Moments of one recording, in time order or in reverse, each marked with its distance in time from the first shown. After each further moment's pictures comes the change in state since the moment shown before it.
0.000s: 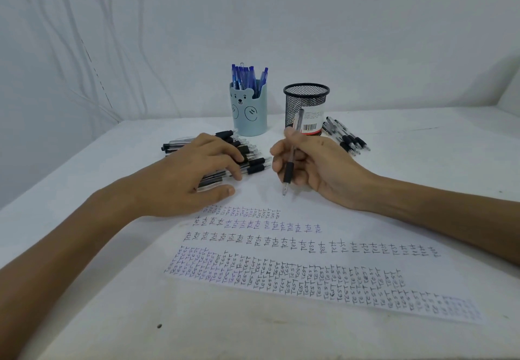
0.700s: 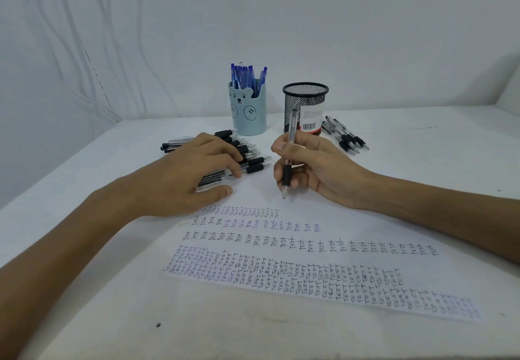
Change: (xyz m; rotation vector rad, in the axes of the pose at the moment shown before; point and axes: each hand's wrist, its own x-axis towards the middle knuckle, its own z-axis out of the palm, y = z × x) left_hand 0.001 -0.002 0.001 0.055 0.010 0.029; right_hand 0.001 0.002 -0.004 -0.019 -0.054 -0.007
